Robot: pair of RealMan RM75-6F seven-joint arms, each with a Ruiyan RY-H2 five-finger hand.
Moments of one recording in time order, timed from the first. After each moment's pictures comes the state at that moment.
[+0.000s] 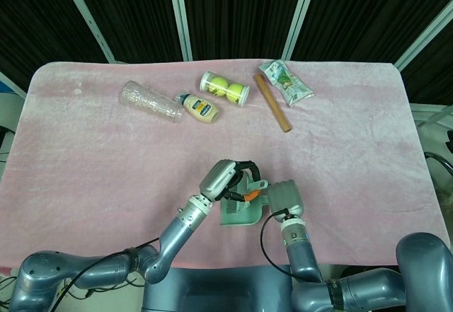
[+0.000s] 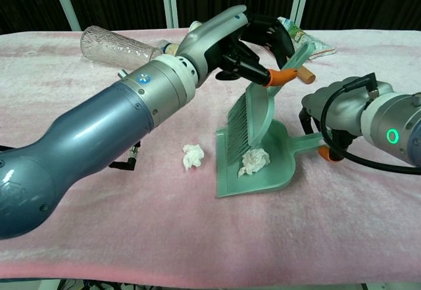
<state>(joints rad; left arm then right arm) -0.89 -1.96 -0.35 -1.34 1.32 1.02 -0.30 0.91 -1.63 0.11 -1.93 -0.40 1.49 -1.24</state>
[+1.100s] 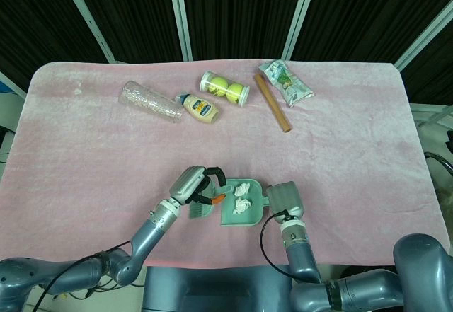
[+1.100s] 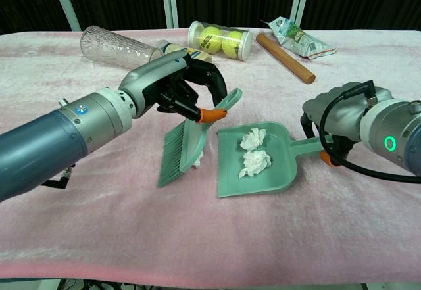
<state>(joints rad) -0.78 -1.86 -0.22 -1.32 1.32 0.98 -0.35 0.90 -1.65 0.11 -1.91 -0.40 1.49 -1.25</state>
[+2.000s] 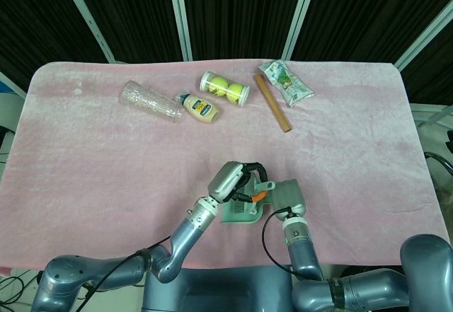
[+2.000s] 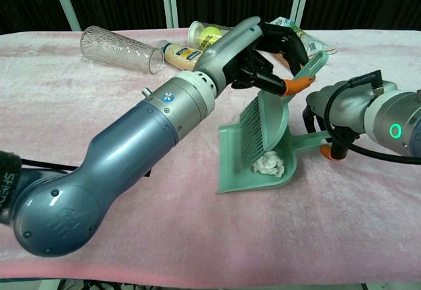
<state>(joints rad) -0.95 -2.11 -0.36 -1.12 1.40 1.06 -0.42 0.89 -1.62 0.14 -1.93 -0.38 1.47 -1.21</state>
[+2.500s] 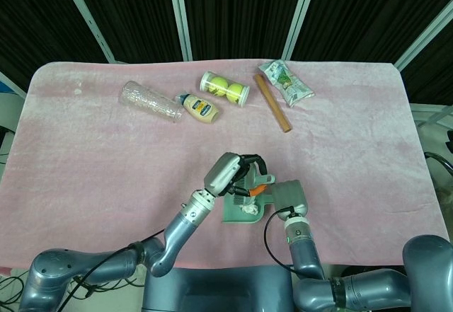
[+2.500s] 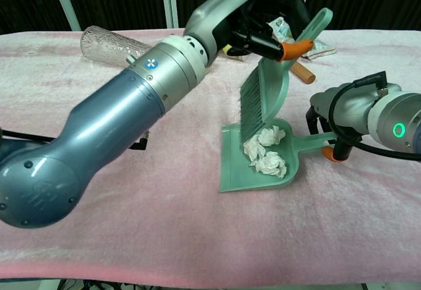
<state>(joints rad) -0.95 -1.99 -0.37 -1.21 1.45 1.10 -0.42 0.88 -1.62 0.15 -1.92 -0.37 1.46 -1.18</state>
